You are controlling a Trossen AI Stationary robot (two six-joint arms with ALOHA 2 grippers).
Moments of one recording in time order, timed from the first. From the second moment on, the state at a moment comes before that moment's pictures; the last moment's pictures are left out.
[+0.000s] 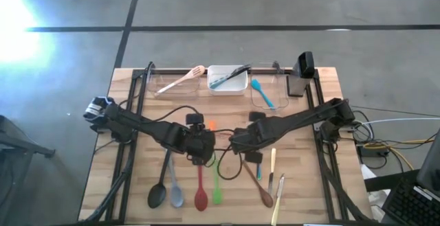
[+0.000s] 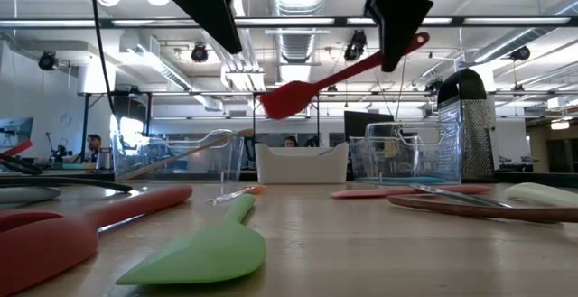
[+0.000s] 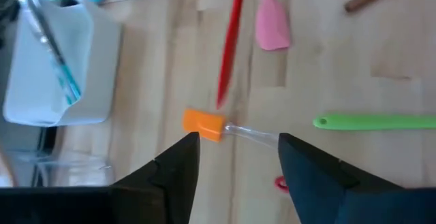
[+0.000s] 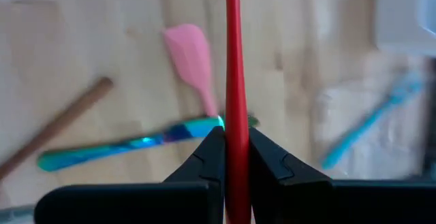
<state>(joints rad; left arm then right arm) -0.33 1.62 1.45 -0.96 -0.52 -0.26 0.24 1.85 1.67 -1.34 0.31 0.40</state>
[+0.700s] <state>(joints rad) -0.35 1.41 0.89 -0.01 -0.66 -0.21 -0.18 1.17 1.10 -0.92 0.51 0.61</state>
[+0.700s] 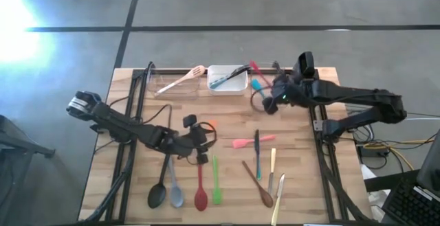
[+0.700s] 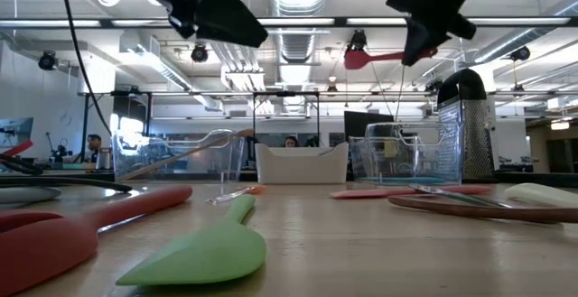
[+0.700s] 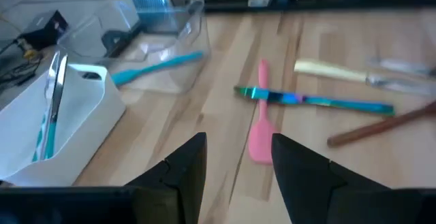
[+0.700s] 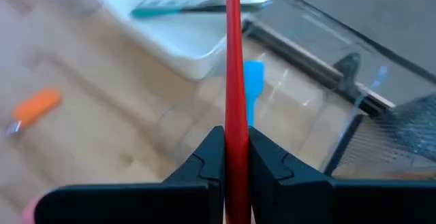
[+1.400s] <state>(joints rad) -0.35 1.24 0.67 0.25 -0.65 -0.14 -0.54 1.35 0.99 -0.77 0.28 0.36</state>
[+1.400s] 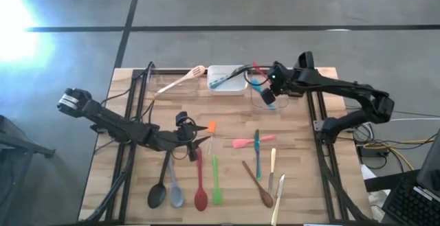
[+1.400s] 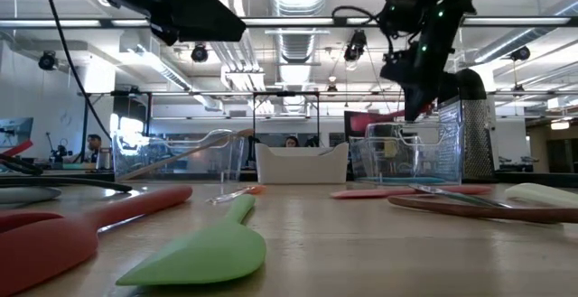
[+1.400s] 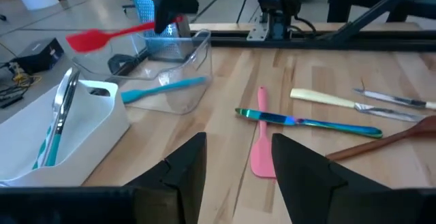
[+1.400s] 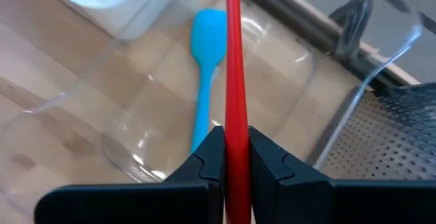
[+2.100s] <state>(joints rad) -0.35 1.21 0.67 0.23 -0.59 -0.16 -0.64 1.61 0.99 -0.76 0.17 0.32</state>
